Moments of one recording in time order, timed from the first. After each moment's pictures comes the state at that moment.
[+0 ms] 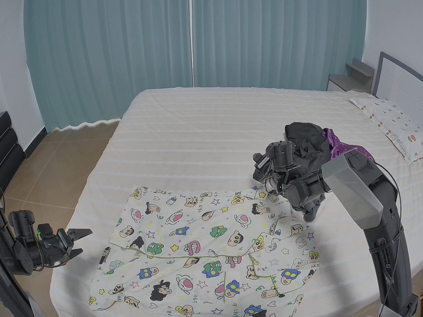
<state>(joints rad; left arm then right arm) 0.46 1.99 -0.11 -1.12 -0.73 -0.53 0.41 2.60 -1.65 -0.52 -0.35 0.90</state>
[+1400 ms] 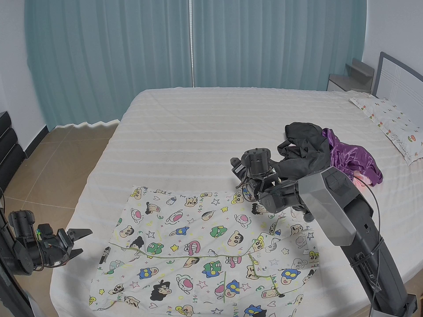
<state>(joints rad) 0.46 1.99 -0.11 -1.12 -0.73 -0.53 0.49 2.80 -1.98 -0.44 -0.33 1.03</state>
